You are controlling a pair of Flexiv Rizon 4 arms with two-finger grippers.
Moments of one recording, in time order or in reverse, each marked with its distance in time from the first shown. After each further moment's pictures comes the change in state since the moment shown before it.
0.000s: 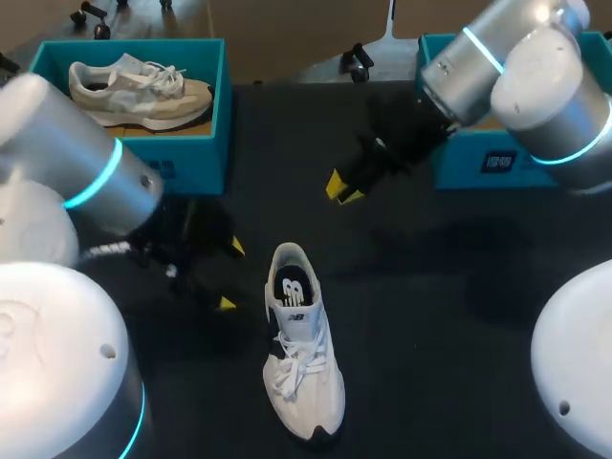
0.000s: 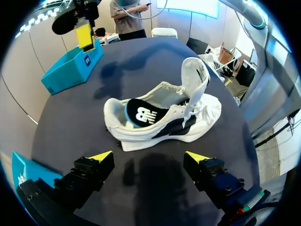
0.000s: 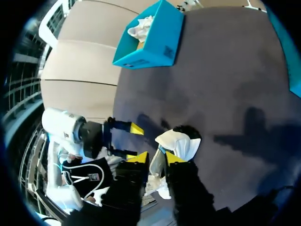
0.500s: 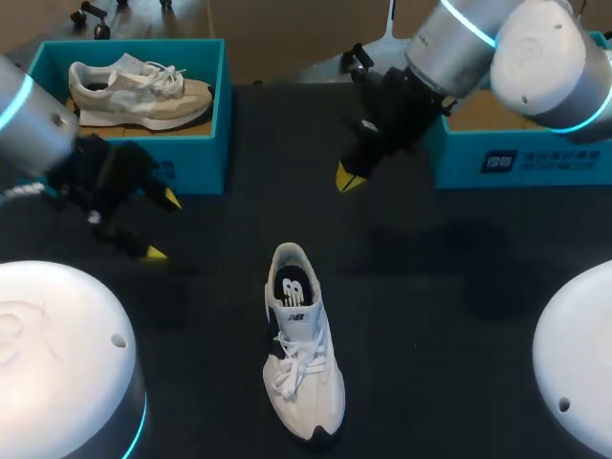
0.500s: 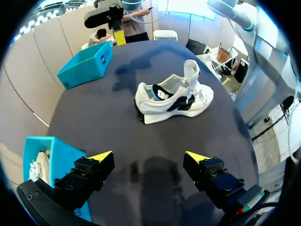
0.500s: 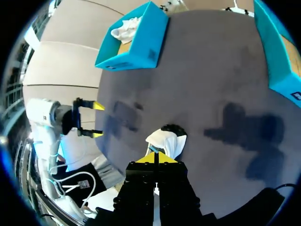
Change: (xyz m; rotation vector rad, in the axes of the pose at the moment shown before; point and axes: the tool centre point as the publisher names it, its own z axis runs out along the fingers) left arm -0.047 0.059 -0.100 -0.001 -0.019 0.017; right arm 0.005 0.010 -0.019 -0.006 -0.204 0.080
